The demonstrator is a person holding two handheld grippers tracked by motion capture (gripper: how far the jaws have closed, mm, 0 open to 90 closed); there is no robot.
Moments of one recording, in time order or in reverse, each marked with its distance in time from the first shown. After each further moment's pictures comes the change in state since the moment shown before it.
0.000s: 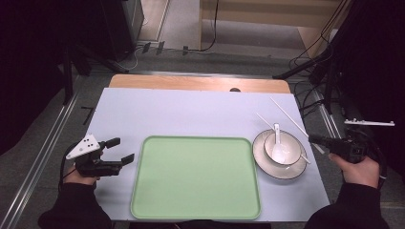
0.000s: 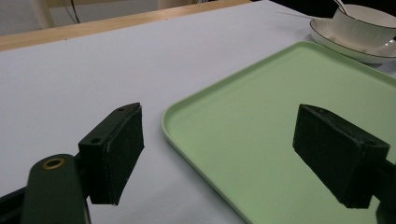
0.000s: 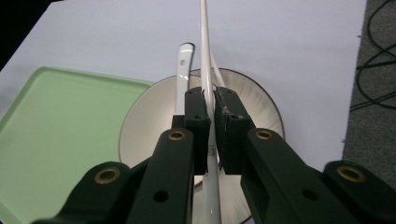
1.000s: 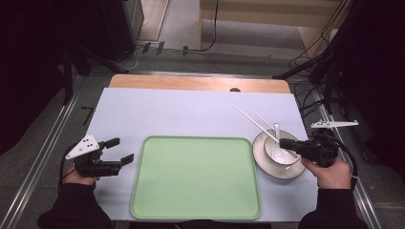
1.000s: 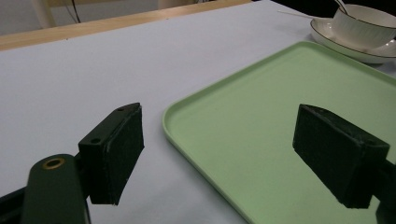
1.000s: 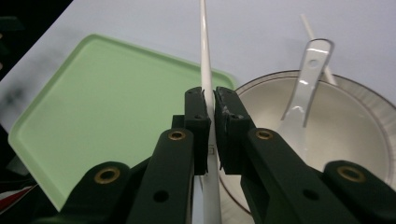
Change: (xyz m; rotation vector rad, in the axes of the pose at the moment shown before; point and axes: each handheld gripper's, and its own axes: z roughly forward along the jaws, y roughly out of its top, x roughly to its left) left arm 0.000 0.000 -0.001 -0.001 0.003 -0.003; right arm 0.077 -0.004 0.034 0.068 0.106 -0.142
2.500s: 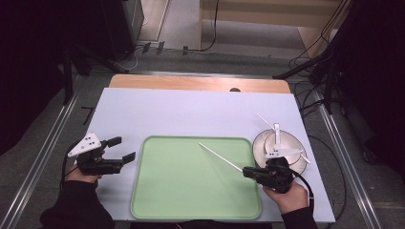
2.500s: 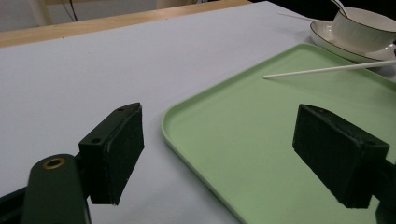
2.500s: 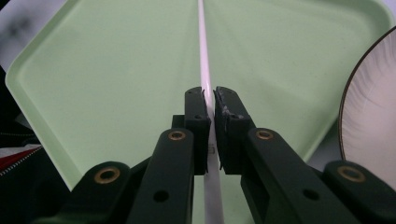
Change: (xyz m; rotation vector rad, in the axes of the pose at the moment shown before) left arm 0.003 0.001 0.007 -0.001 -0.011 -0.015; right arm 0.062 -0.057 0.083 0.111 0.061 -0.088
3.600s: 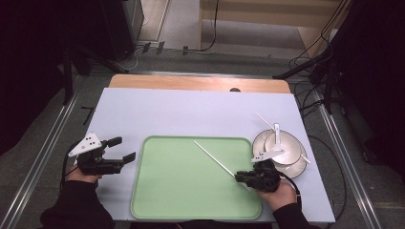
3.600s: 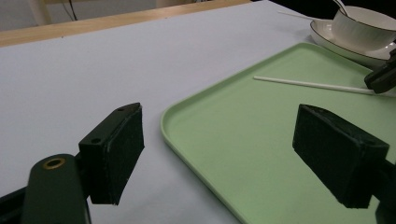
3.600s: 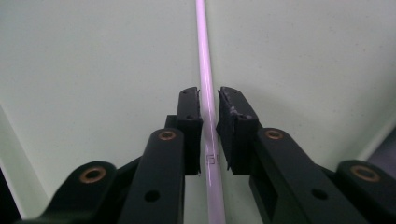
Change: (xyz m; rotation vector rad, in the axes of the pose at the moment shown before) left arm -0.001 0.000 0.000 0.001 0.000 0.001; right arm -0.008 -0.009 0.043 0.104 -0.003 -0.073
